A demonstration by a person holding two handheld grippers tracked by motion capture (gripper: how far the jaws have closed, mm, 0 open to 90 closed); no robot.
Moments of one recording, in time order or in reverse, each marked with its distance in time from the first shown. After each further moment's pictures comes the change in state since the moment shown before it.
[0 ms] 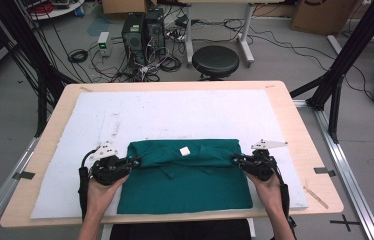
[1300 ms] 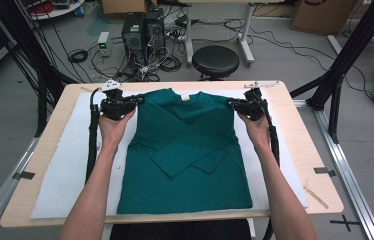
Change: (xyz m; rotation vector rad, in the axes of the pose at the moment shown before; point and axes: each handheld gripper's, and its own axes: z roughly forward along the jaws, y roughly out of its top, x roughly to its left) left arm 0.079 0.138 0.056 -0.156 0.115 -0.020; right arm -0.052 0.149 0.037 -0.100 -0.093 -0.013
